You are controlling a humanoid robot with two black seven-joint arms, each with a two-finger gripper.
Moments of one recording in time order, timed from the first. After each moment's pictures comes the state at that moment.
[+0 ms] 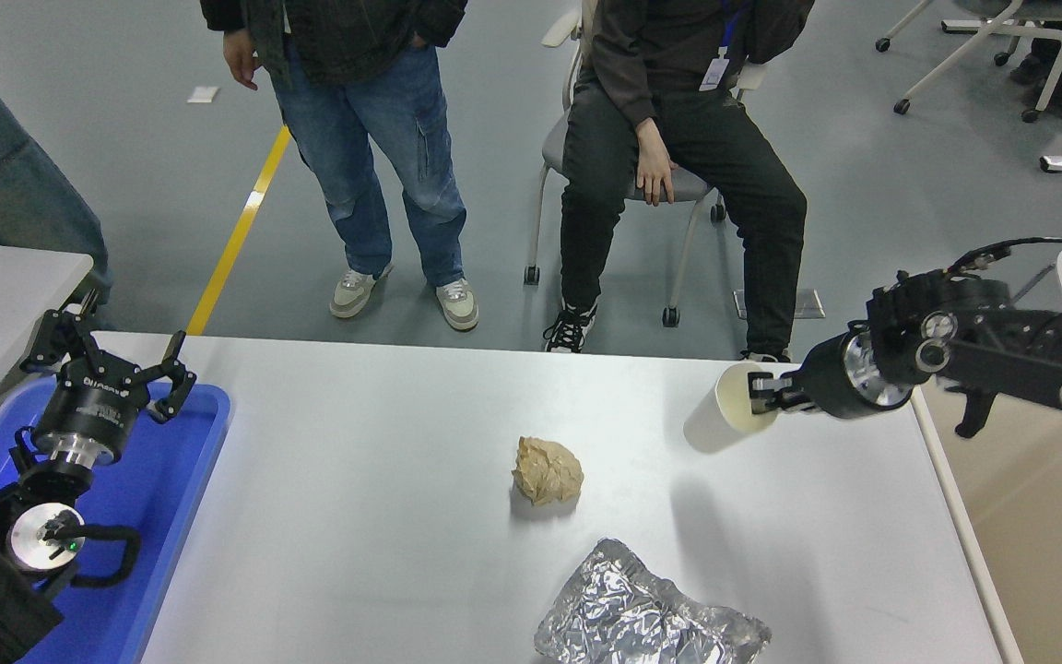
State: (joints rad) left arm -0.55 0.46 -0.62 -0.39 -0.23 -0.70 -0.58; right arm 1.39 -0.67 -0.23 1.23 -0.81 0.45 -0.21
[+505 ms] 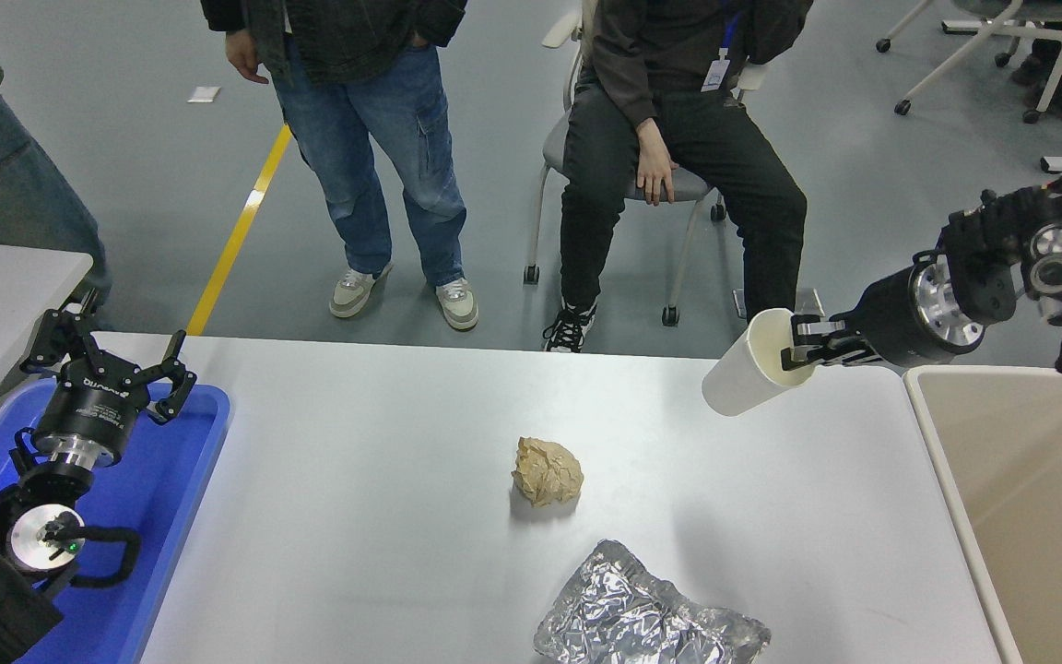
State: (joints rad) left arm -0.55 0.46 -0.62 -0.39 -0.23 -0.70 -0.58; right arm 1.47 -0.85 -0.11 1.34 -0.80 0.63 -0.21
